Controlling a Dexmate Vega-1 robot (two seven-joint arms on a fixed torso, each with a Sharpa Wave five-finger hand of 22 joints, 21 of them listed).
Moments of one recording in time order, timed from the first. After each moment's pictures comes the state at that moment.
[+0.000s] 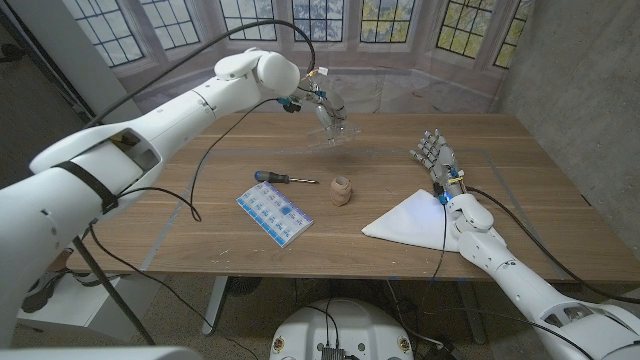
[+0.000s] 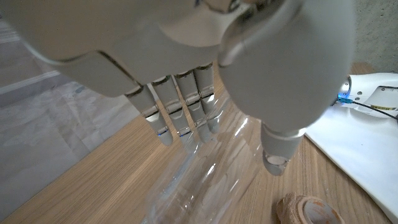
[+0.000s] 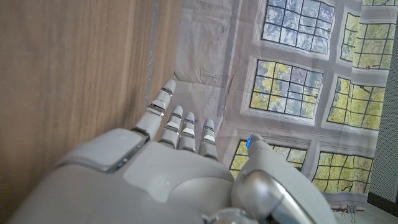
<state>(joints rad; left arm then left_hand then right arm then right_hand) -0.03 0.54 0.97 -1.36 0.46 -0.14 -0.79 1.04 -0.04 0.34 -0.16 0.25 0.61 -0.02 0.43 0.25 0.67 -0.09 0.46 0.41 0.68 -0.08 0.46 0.36 0.43 0.04 0.38 0.20 -0.83 -0.39 -0.32 -1.09 0.73 0.48 0.11 0.25 0.13 0.28 0.04 0.20 0.16 -0.02 0.20 0.19 0.14 0.08 0.20 0.21 0.13 0.06 0.21 0.21 0.45 0.09 0.20 0.17</state>
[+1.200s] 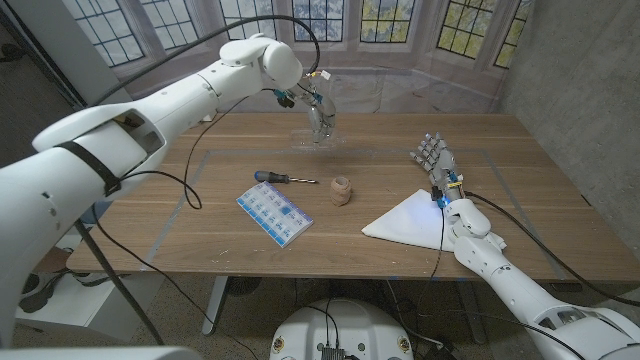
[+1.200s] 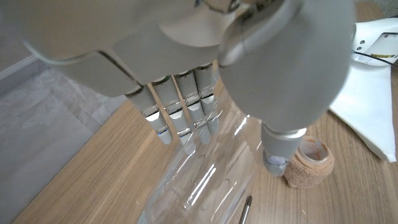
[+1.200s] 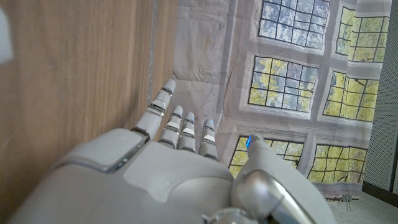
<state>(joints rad) -0.13 0.51 1.05 -1.27 0.55 -0.21 -0.96 1.04 -0.04 0.34 -0.16 0.26 0.62 -0.01 0.43 0.27 0.67 -0.08 0.47 0.41 0.69 -0.08 0.45 0.37 0.42 0.03 0.38 0.20 -0.85 -0.37 -0.31 -1.07 0.74 0.52 0.11 0.25 0.13 0.28 0.03 0.20 0.16 -0.02 0.20 0.19 0.15 0.07 0.20 0.21 0.14 0.06 0.21 0.21 0.45 0.09 0.20 0.17</state>
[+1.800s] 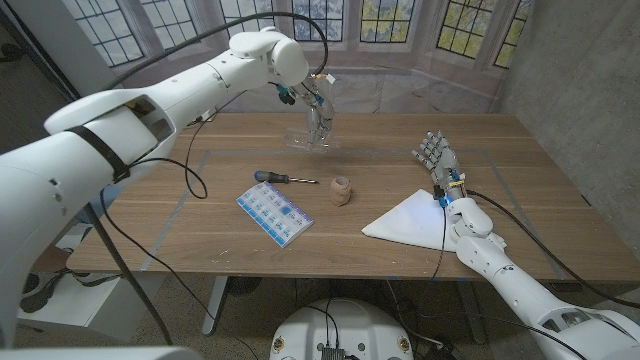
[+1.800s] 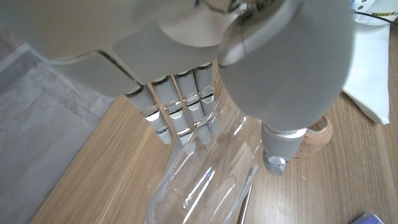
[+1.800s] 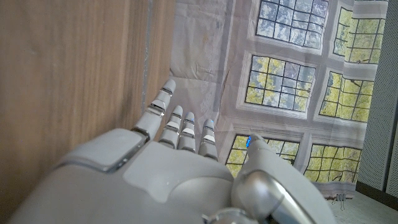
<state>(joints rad) -0.19 0.45 1.11 -1.18 0.60 -0.29 -1.02 1.04 -0.04 0.34 -0.16 0.27 0.62 -0.01 0.43 0.27 0.68 -0.07 0.48 0.41 0.69 -0.08 0.46 0.38 0.42 0.03 0.38 0.20 -0.86 -0.38 -0.31 -1.09 0.73 0.52 0.10 0.25 0.13 0.28 0.03 0.20 0.16 -0.02 0.20 0.19 0.15 0.07 0.20 0.21 0.14 0.06 0.21 0.21 0.45 0.09 0.20 0.17</state>
